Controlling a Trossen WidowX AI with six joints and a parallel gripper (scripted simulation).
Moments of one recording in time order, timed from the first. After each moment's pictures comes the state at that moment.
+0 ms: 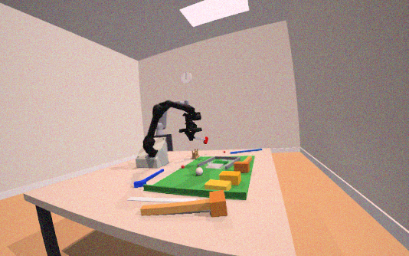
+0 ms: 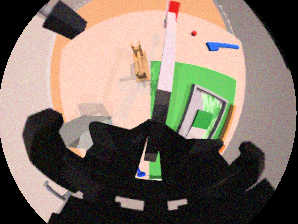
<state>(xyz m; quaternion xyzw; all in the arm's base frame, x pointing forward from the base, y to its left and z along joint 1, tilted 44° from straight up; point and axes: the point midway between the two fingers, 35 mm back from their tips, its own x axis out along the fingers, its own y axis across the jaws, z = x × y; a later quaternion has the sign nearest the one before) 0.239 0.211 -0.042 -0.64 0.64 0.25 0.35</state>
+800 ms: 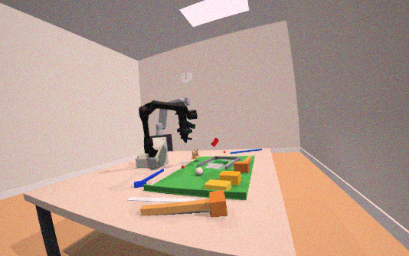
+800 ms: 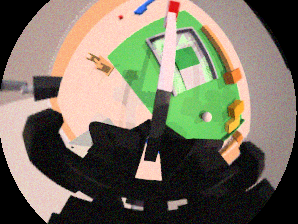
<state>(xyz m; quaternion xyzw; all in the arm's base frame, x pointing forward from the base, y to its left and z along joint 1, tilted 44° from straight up) 0.268 0.113 0.060 -0.49 0.68 0.04 0.54</state>
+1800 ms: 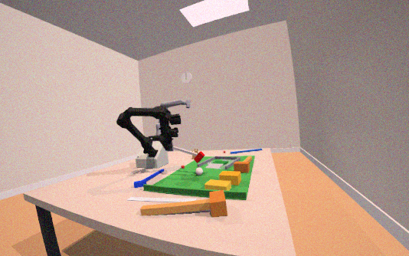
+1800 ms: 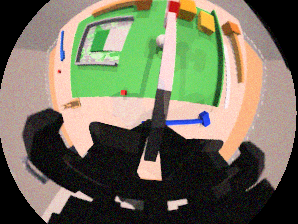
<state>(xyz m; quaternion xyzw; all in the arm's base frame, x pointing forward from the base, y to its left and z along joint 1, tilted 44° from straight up) 0.223 -0.019 0.148 -0.25 0.63 -0.27 0.69</state>
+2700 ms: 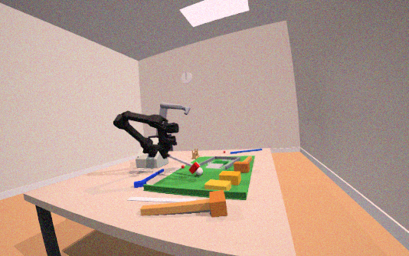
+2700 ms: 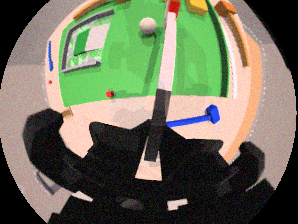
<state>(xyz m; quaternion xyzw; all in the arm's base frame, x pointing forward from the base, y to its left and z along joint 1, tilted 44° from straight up) 0.214 -0.066 0.123 -0.21 0.61 -0.31 0.70</state>
